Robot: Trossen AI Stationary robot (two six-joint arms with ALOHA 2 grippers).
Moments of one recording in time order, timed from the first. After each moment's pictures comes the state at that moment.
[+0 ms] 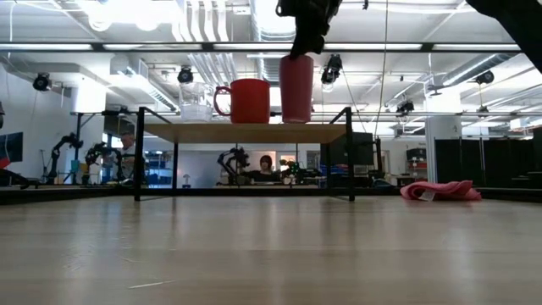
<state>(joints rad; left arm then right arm) 0.27 1.30 2.05 -1.52 -0.24 -0.15 -0.42 1.98 2.33 -1.37 -0.18 -0.30</state>
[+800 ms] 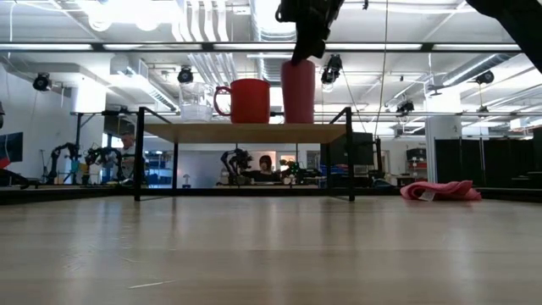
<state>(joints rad) 0.27 1.30 2.05 -1.52 -0.24 -0.15 -0.43 1.98 2.30 -1.37 -0.17 -0.30</state>
